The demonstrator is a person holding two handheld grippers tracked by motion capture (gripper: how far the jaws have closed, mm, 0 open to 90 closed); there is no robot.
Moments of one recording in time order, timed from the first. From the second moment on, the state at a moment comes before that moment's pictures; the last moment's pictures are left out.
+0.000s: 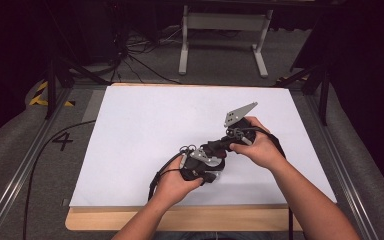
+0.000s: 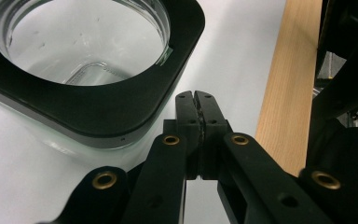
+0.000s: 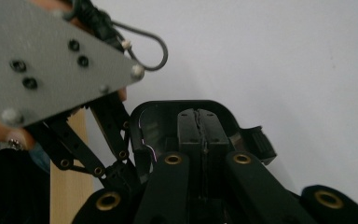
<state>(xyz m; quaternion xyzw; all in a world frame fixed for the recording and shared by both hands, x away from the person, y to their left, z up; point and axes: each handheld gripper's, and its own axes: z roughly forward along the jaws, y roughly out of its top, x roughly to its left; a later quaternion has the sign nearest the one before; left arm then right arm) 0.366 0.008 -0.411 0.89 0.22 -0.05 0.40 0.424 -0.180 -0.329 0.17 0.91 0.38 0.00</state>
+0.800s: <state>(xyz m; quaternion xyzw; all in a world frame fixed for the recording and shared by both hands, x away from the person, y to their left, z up) 0.355 0.055 -0.380 0.88 0.27 0.01 0.40 0.418 -0.217 -0.316 0.20 0.88 0.43 0.04</state>
